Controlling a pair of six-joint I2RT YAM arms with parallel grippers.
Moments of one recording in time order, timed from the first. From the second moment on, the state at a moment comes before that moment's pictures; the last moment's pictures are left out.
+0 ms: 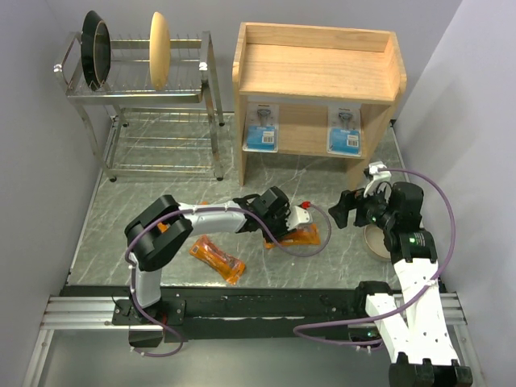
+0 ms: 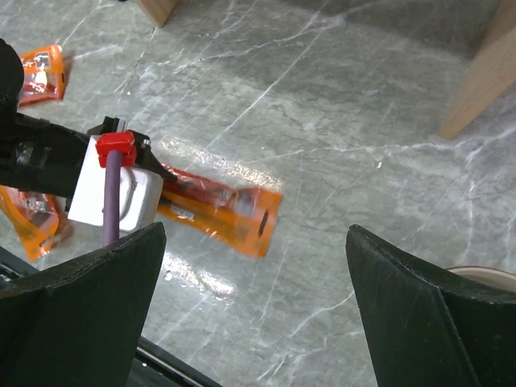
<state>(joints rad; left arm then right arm) -0.97 1.90 1.19 -0.19 0.23 0.36 -0.05 0.69 0.78 -0.64 -0.49 -0.06</state>
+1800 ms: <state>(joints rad) -0.64 1.72 1.64 0.49 1.08 -0.70 0.15 1.02 1.06 0.15 -1.04 0.58</state>
